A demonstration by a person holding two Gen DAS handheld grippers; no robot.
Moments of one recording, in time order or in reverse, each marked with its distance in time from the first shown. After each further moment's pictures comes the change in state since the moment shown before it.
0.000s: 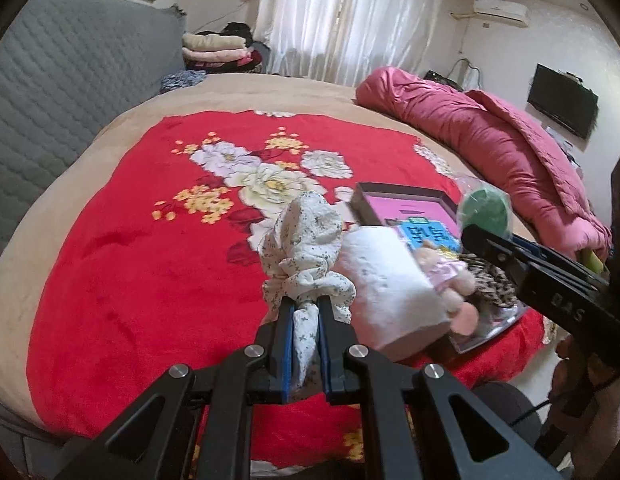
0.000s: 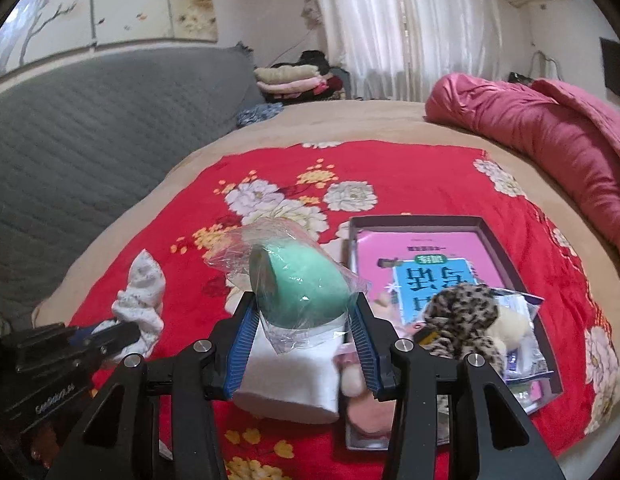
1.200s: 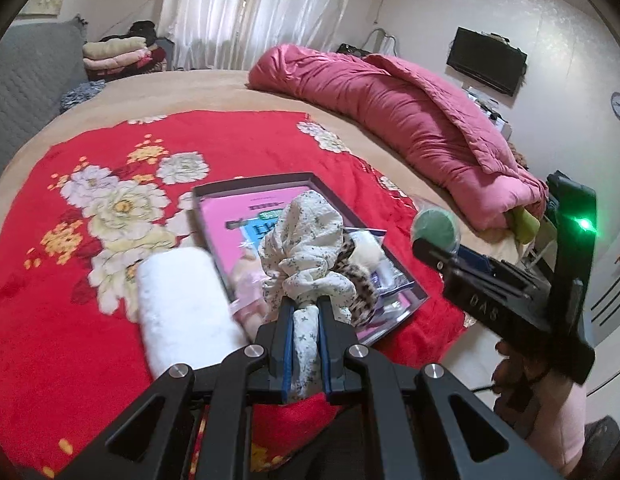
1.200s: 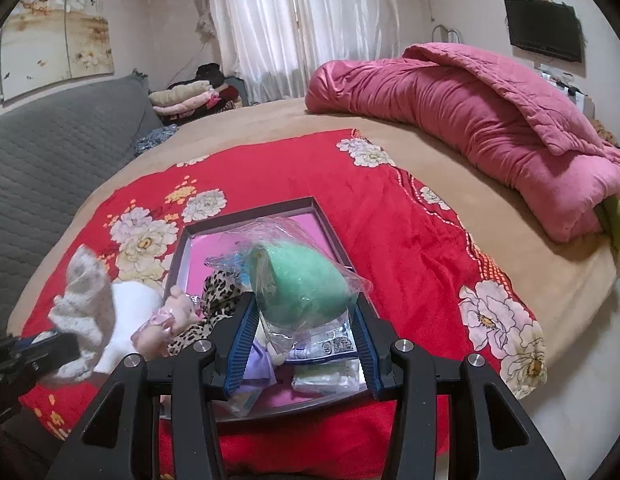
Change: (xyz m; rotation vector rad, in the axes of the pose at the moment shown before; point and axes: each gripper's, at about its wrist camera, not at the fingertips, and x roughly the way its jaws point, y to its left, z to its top) left arm 0.029 -0.152 0.023 0.171 0.082 -0.247; right arm -0.057 -0.155 -0.027 0.202 -0.011 -0.274
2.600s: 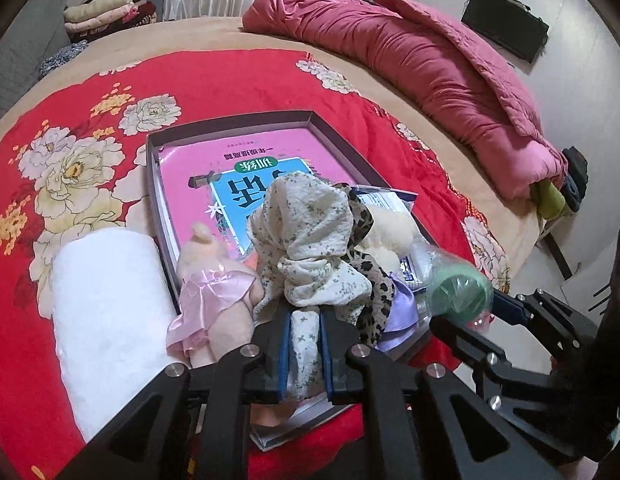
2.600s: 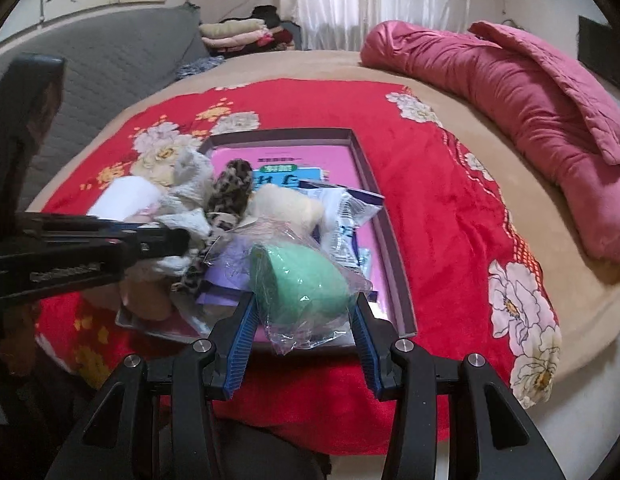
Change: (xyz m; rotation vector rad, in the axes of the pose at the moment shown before) left arm 0.100 -0.002 0.007 -0.022 0.192 -0.001; right arm 0.037 -0.005 -0.041 -0.208 0.175 0.093
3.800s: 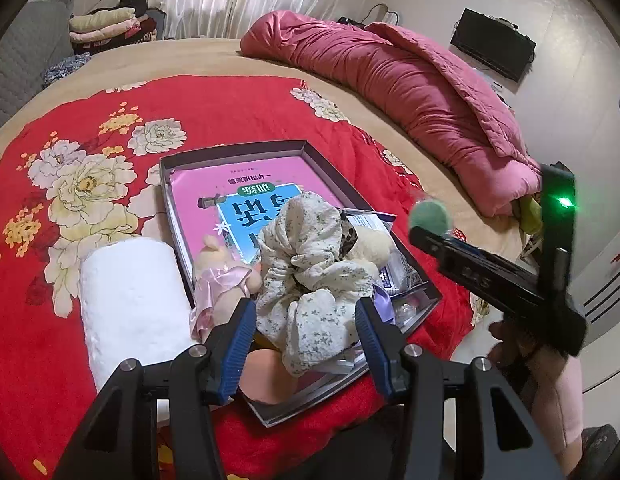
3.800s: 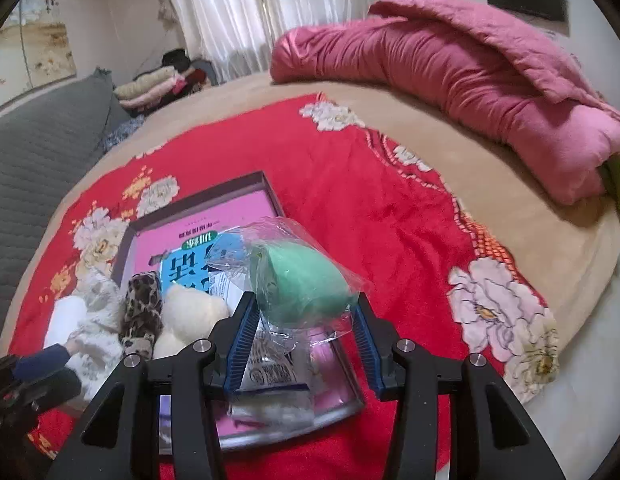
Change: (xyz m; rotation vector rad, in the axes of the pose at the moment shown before) left arm -0.037 0.002 -0.007 -0.004 -0.087 -0.038; right arm 0.023 -0.055 0.040 0.321 -0.051 -0.108
